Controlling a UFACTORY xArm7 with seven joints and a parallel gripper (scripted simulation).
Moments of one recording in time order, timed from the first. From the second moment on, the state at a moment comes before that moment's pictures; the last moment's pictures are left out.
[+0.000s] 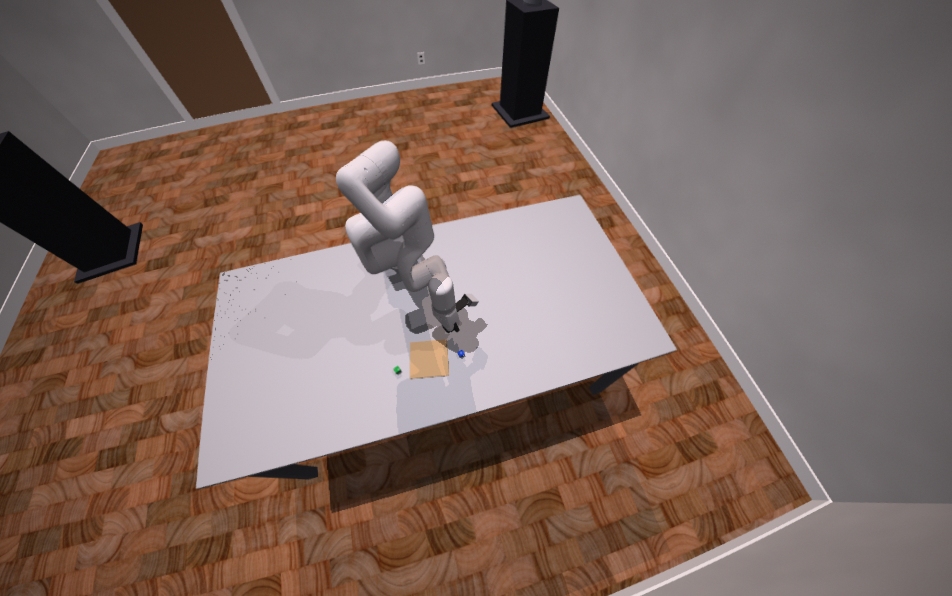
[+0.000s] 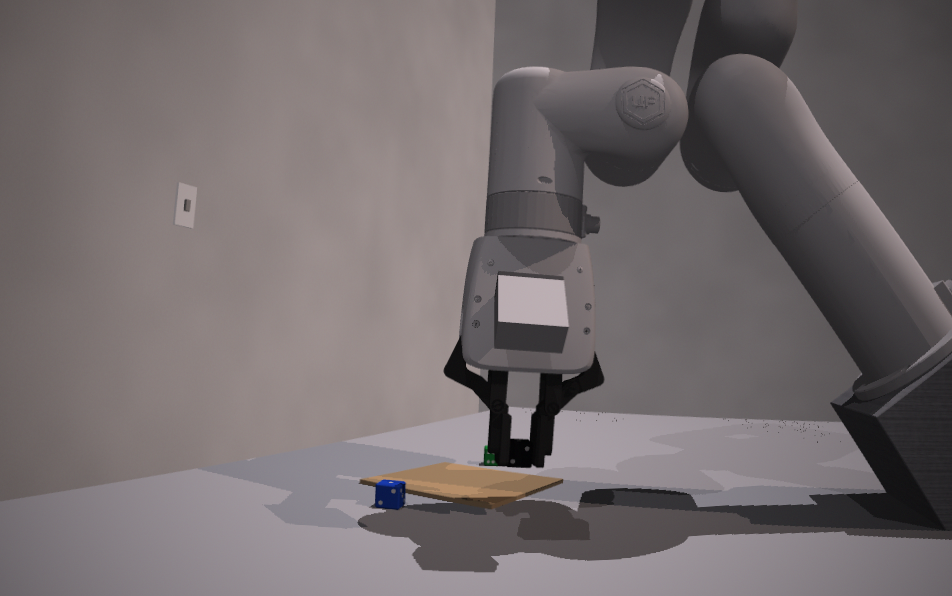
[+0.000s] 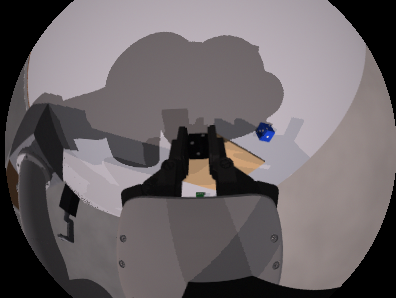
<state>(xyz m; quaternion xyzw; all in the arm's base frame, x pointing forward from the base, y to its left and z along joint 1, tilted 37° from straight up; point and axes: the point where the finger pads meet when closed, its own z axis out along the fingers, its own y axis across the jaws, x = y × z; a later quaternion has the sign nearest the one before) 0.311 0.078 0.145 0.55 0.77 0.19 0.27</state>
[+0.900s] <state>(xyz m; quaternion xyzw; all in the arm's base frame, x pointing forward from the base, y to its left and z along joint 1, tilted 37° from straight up) 0.275 0.078 0.189 0.55 0.77 0.18 0.26</state>
